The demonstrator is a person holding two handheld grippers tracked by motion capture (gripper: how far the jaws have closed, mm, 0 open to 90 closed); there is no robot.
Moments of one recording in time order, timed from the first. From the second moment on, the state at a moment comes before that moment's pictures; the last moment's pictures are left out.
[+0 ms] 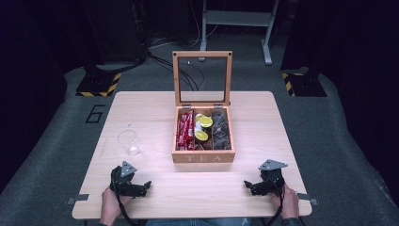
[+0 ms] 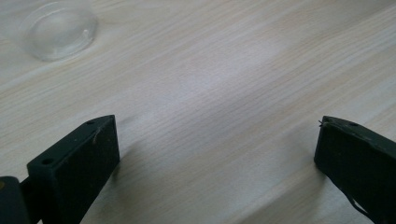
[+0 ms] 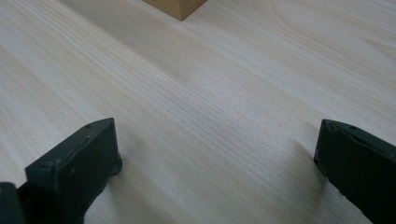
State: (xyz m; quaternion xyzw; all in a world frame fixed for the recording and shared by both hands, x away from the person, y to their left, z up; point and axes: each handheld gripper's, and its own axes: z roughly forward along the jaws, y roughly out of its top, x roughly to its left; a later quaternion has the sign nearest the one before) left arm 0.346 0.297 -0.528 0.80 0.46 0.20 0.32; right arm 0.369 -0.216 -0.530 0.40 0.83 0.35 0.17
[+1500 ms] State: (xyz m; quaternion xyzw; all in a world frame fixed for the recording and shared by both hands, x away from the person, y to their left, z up) left arm 0.363 0.249 -0.451 0.86 0.36 0.18 0.32; right arm 0.369 -0.216 -0.530 0.40 0.83 0.35 0.17
